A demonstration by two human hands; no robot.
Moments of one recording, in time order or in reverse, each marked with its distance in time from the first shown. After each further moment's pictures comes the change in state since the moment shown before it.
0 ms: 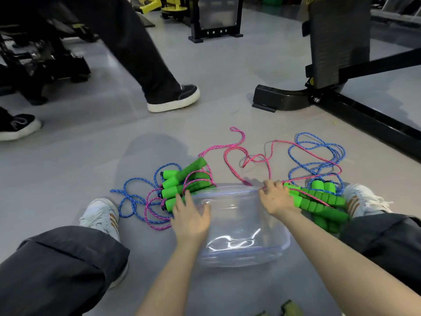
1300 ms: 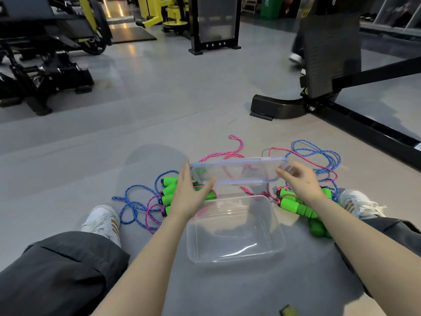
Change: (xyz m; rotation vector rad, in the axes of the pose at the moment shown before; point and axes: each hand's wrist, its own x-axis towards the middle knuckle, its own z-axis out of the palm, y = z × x) left_hand 0.029 0.030 -0.054 -0.462 0.025 0.298; right_hand 0.001 0.023 -0.079 0.632 0.265 -0.261
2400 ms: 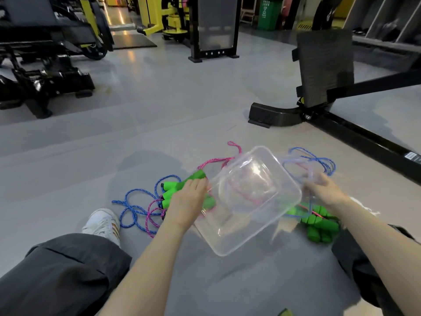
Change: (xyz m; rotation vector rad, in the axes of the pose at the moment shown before) left_hand -0.004 -0.006 -0.011 0.733 0.182 0.725; right_hand 0.007 0.030 -0.045 0.285 -0.042 0.273
